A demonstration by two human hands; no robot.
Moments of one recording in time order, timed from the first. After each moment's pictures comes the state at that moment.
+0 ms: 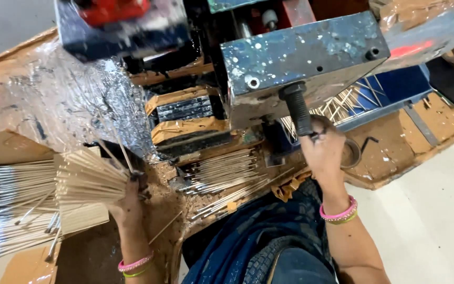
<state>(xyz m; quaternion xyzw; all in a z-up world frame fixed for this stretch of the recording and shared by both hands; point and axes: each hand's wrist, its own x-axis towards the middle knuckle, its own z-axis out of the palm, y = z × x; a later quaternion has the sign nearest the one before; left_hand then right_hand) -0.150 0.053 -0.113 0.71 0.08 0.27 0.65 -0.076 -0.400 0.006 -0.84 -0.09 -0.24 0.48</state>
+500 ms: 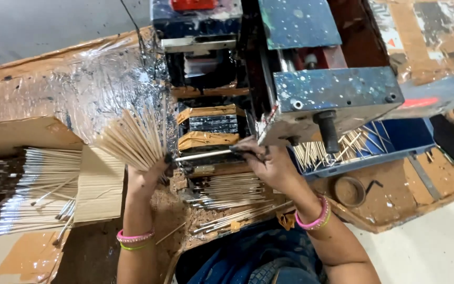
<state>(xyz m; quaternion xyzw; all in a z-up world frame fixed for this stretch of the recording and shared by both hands) -0.081 0.019 -0.012 0.69 0.09 0.04 0.72 -0.039 -0.303 0.047 -0.74 -0.29 0.03 0.61</state>
